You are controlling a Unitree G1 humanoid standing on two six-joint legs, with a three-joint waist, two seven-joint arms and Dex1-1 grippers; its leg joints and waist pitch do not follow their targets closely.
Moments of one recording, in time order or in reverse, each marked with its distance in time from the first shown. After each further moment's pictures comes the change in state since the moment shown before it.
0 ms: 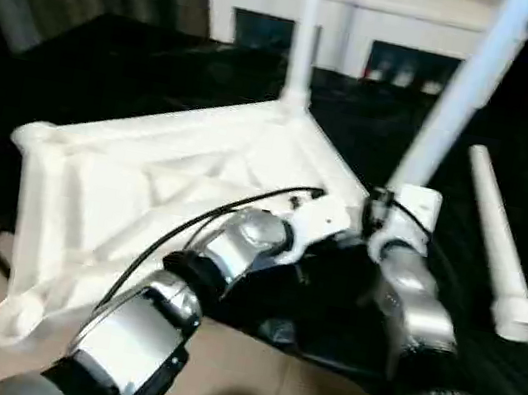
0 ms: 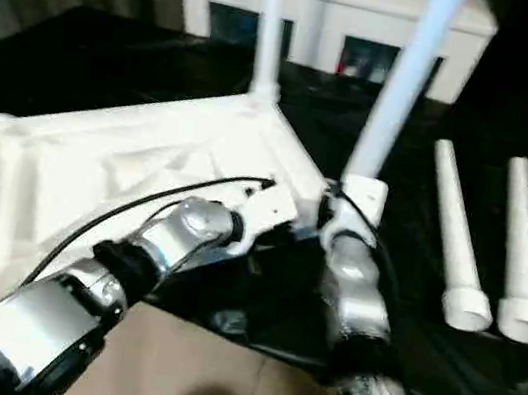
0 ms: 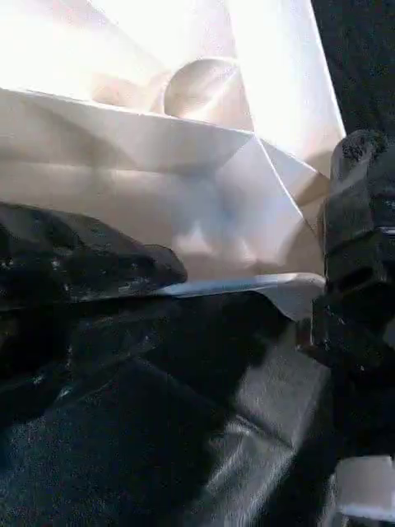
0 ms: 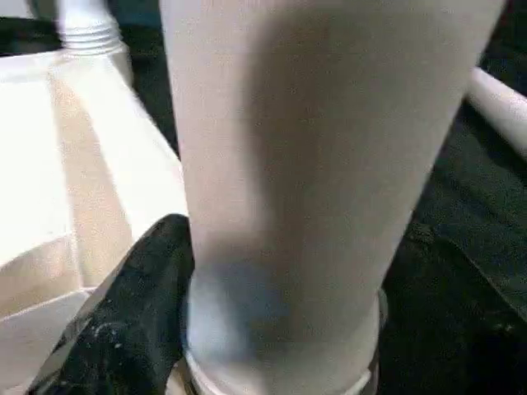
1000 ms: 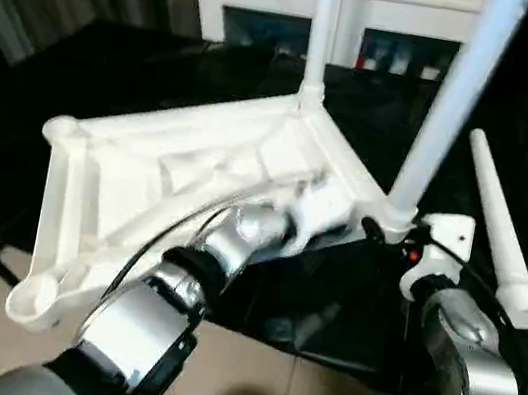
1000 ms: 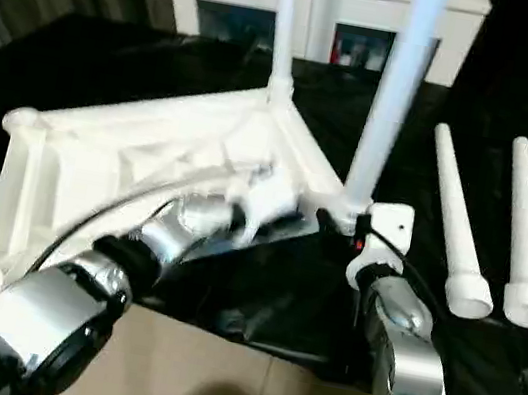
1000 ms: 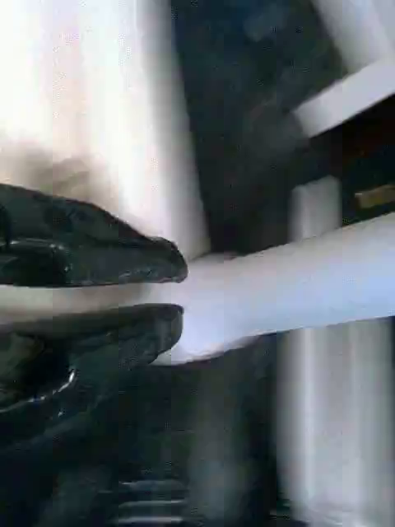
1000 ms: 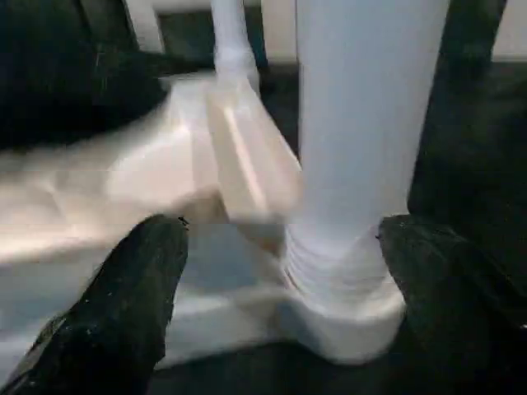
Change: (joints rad) left arm -0.069 -0.005 0.169 -0.018 -0.128 -0.272 0.003; right arm 0.246 -0.089 0.008 -0.420 0.136 0.103 0.338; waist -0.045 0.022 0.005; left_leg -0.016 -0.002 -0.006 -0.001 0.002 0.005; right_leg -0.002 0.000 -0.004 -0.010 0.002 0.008
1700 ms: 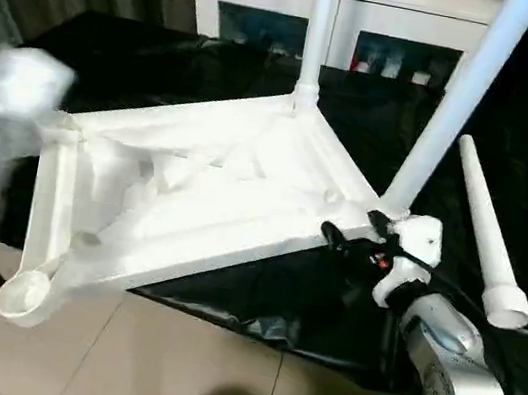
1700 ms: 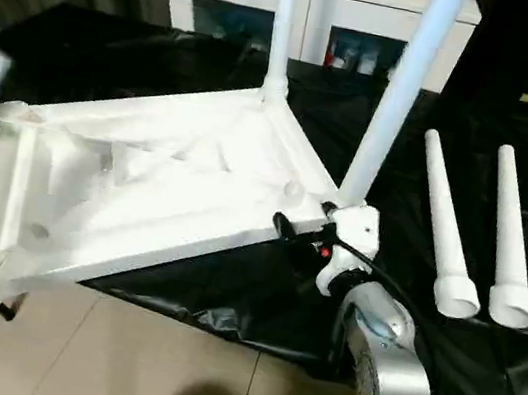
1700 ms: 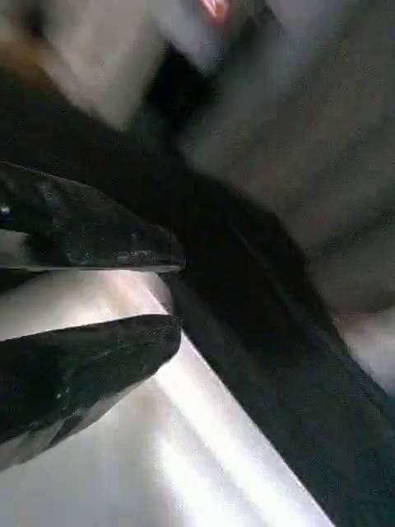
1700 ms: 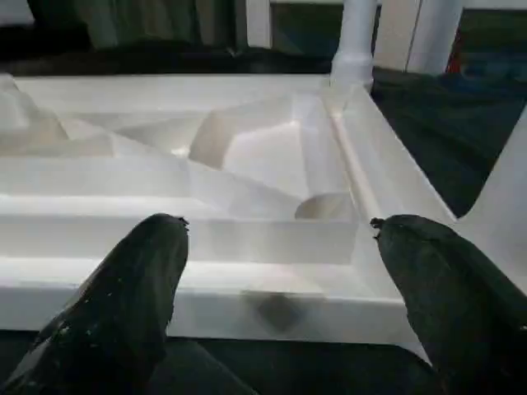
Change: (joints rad) left arm 0.495 0.808 0.465 -0.579 0.106 0.567 0.309; right arm 0.046 -0.024 0.122 -0.083 -0.018 0.016 0.136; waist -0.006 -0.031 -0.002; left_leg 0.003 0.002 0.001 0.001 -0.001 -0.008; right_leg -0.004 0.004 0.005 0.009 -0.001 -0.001
